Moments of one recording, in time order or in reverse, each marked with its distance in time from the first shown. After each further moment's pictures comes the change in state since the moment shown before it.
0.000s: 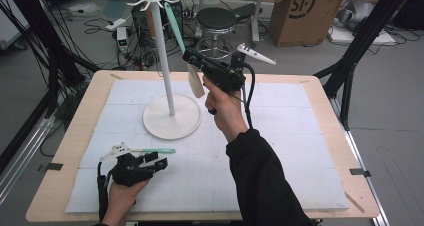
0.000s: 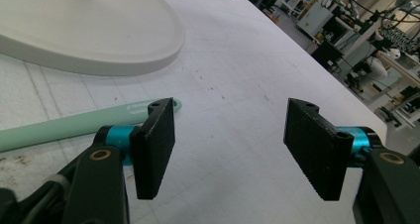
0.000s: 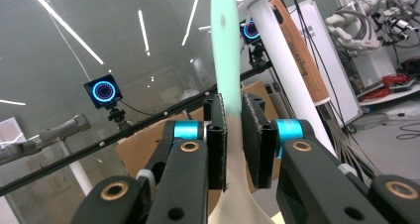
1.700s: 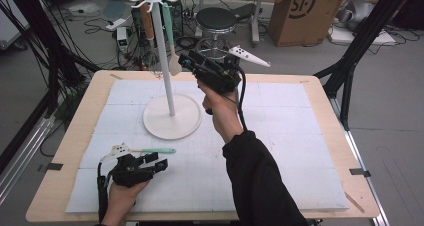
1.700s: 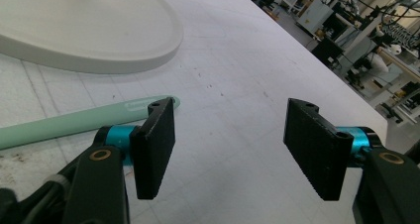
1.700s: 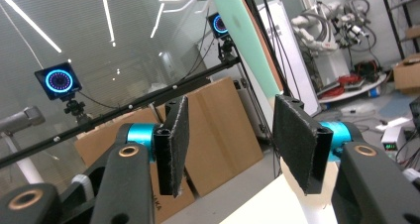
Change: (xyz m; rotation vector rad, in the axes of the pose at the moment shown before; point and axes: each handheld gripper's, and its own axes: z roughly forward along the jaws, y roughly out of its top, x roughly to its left) left arm -0.001 -0.001 0.000 0.009 0.001 0.017; right arm -0.002 -0.011 0.008 0.022 -0.135 -0.072
